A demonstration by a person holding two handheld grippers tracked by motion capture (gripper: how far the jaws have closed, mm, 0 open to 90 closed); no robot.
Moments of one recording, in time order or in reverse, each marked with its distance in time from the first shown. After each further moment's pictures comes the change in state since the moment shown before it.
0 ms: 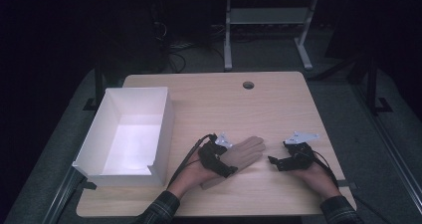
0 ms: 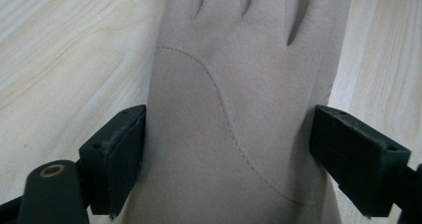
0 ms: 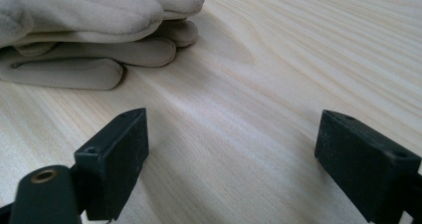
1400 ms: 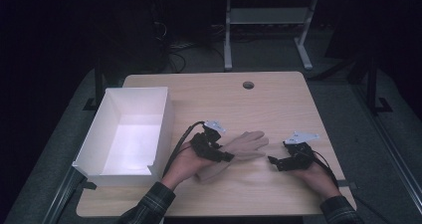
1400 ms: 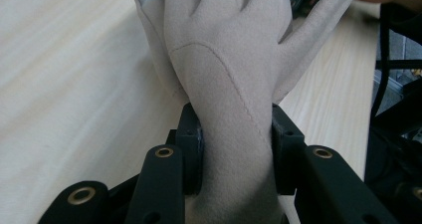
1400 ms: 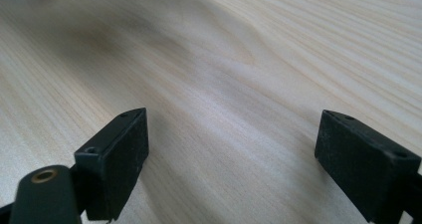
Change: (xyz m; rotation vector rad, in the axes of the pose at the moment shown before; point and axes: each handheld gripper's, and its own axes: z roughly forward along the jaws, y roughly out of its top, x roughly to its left) left arm 0.007 0.030 -0.059 -0.046 -0.153 -0.114; right arm 0.000 0.000 0.000 -0.002 0.000 0.000
